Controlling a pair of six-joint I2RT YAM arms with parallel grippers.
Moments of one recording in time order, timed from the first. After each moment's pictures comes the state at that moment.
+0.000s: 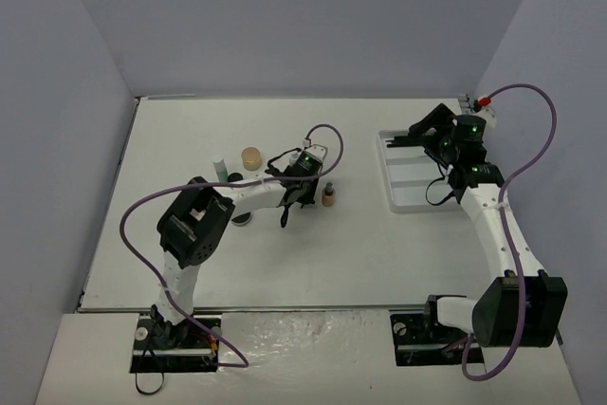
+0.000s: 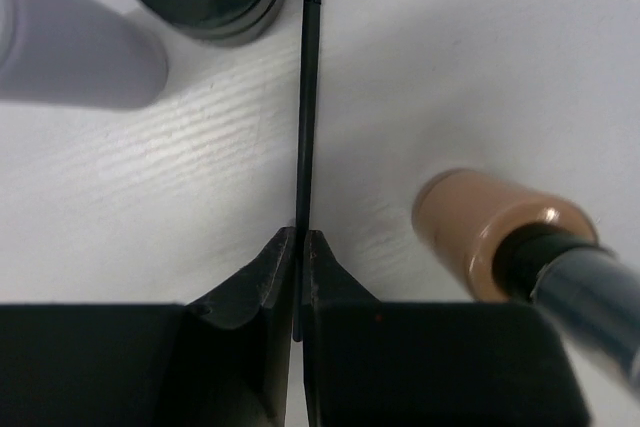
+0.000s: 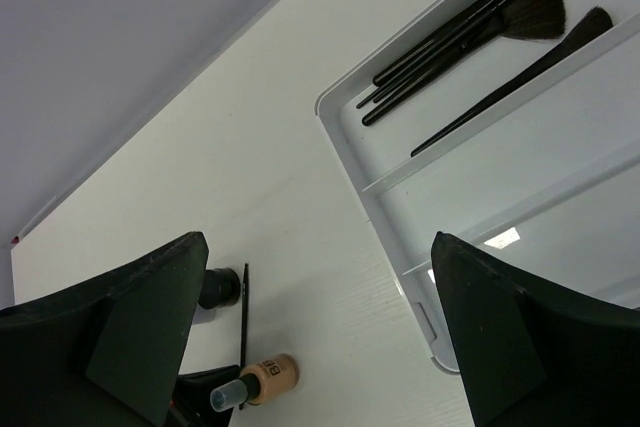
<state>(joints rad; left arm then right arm) -0.75 2.02 1.35 -0.23 -0.15 -0.32 -0.02 1.24 1.00 -0.23 0.03 0.68</state>
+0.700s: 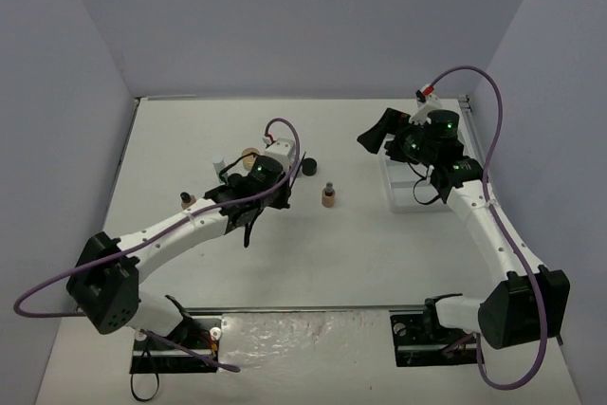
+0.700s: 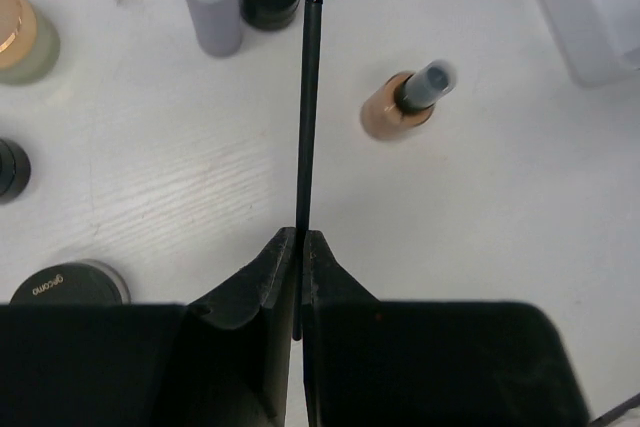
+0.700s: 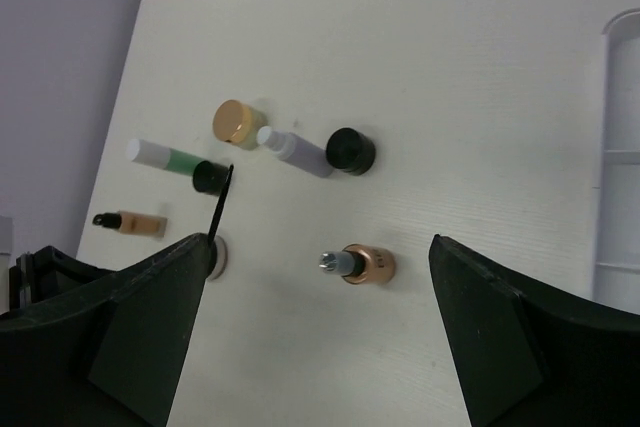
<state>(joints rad) -0.75 1.42 1.01 -0.24 -0.16 -0.36 0.17 1.25 1.06 -0.22 -0.34 0.50</state>
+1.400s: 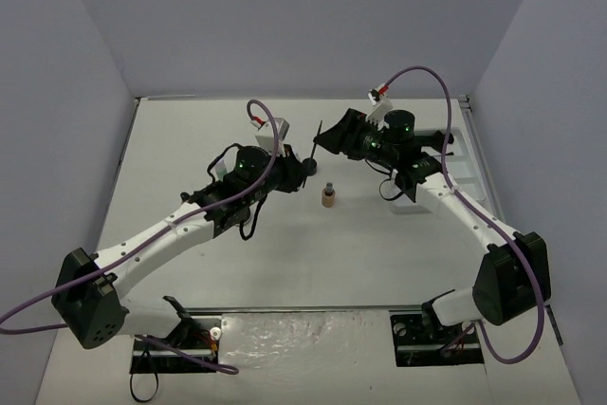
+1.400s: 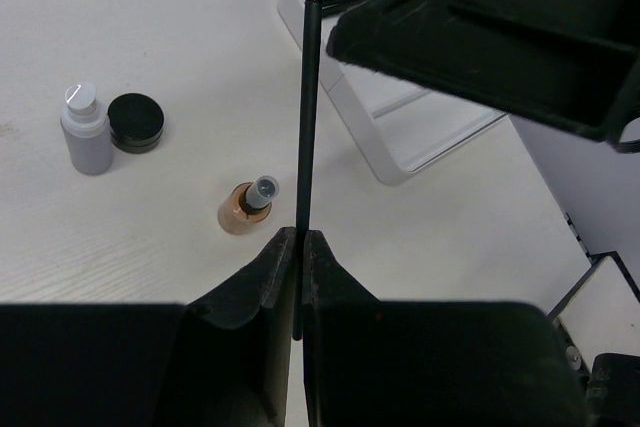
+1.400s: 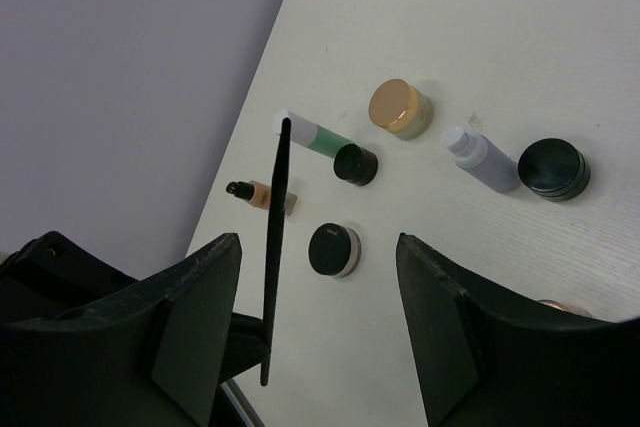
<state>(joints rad) -0.76 1.30 1.03 -0.02 -0.03 -0.50 0.40 1.40 1.05 0.09 -0.42 0.71</state>
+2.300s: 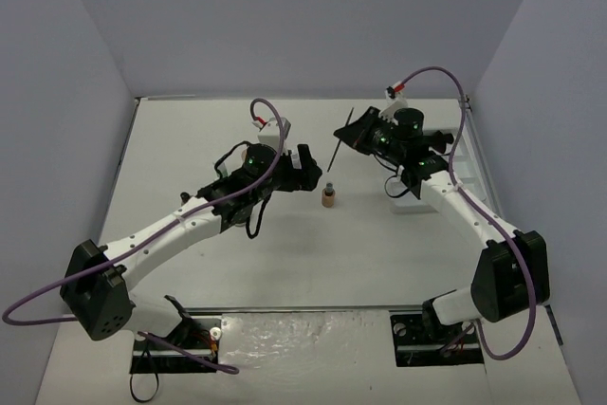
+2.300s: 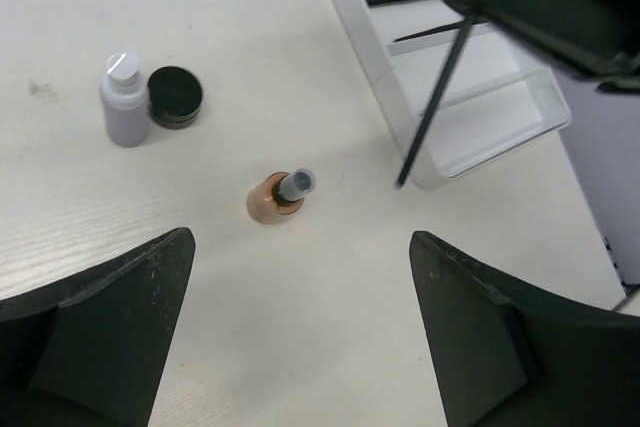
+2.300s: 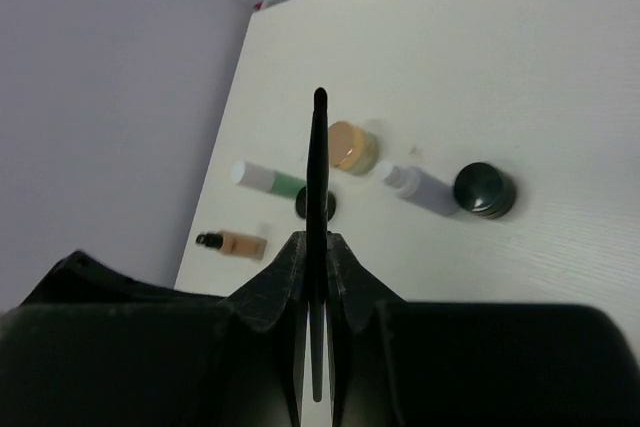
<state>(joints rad) -0.77 1.36 1.08 -0.09 -0.10 -0.55 0.34 1.41 1.05 0.11 -0.35 0.74</state>
